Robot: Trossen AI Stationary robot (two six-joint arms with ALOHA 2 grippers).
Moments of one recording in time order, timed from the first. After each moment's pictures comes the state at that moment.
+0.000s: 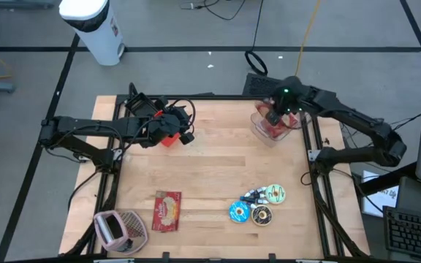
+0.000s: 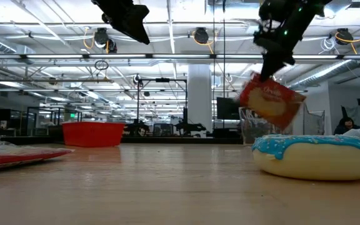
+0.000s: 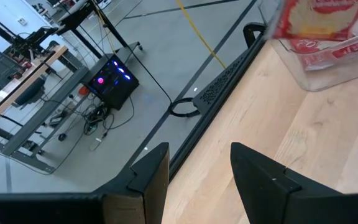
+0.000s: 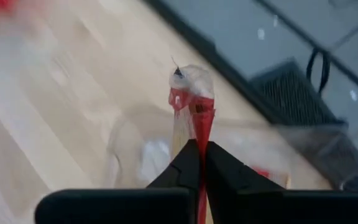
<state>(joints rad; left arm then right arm) 0.05 1.32 1.13 -0.40 -0.78 0.06 -0.69 1.13 1.03 -0.74 0.05 0.01</state>
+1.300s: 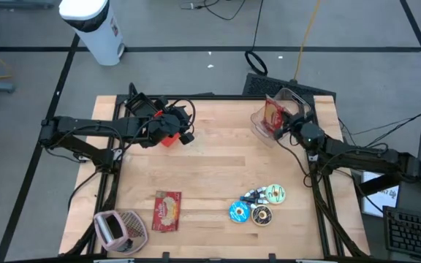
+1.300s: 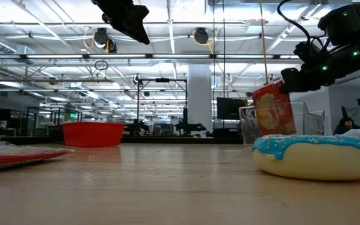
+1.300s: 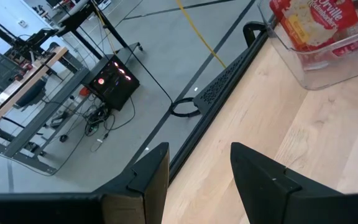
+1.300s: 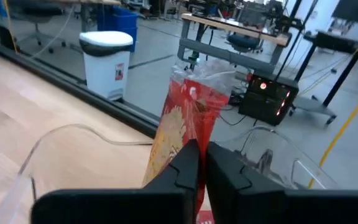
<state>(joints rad) 0.05 1.32 1.13 -0.40 -0.79 0.07 -0.39 0.58 0.14 0.23 0.69 -0.03</state>
